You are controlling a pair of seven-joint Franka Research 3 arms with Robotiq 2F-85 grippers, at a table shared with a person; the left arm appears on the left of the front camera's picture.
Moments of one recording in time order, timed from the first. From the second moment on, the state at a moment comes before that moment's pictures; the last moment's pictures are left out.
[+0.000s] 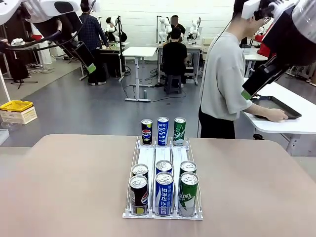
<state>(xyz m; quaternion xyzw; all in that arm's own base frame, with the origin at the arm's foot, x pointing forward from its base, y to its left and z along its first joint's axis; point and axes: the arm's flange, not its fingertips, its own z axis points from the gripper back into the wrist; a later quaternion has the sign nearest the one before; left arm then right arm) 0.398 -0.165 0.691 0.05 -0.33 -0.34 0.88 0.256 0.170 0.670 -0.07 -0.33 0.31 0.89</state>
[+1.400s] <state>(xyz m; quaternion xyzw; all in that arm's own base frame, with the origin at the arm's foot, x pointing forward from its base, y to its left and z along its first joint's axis) 0.370 0.109 0.635 -0.30 -0.25 -0.32 0.86 0.297 -0.137 0.643 0.31 -0.34 0.17 0.87</state>
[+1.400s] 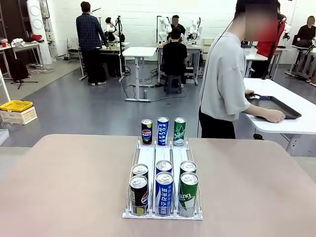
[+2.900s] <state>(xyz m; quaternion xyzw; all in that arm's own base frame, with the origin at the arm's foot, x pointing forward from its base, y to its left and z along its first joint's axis) 0.371 0.113 0.632 -0.30 -0.25 -0.31 0.87 0.294 -0.138 0.641 0.30 -0.34 0.16 0.88</state>
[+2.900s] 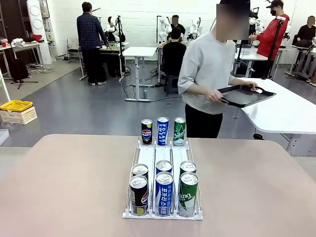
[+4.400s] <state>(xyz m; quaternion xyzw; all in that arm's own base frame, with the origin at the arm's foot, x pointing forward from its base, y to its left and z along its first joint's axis) 0.371 0.113 0.632 -0.30 -0.25 -0.31 0.87 0.294 -0.138 0.641 0.30 -0.34 0.16 0.88</state>
